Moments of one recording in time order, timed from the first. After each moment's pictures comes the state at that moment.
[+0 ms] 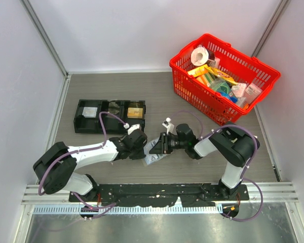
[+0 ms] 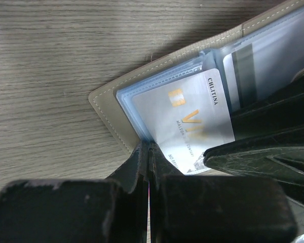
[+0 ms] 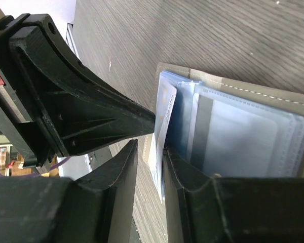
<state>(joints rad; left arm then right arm) -0.89 1.41 0.66 -0.29 -0.15 -0.94 0.70 1.77 0.48 0.83 -0.65 0.82</state>
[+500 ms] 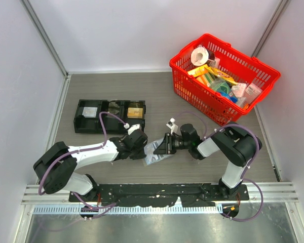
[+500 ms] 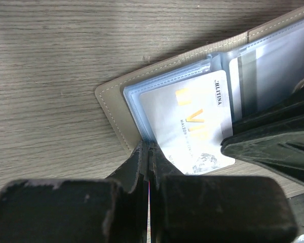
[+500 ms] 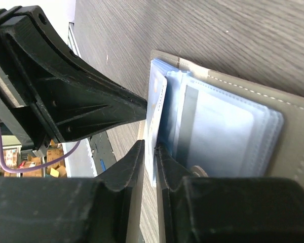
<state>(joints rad) -0.89 1.41 0.66 -0.29 -0.15 -0.94 0.66 1.77 0.45 0.85 -0.70 0.83</state>
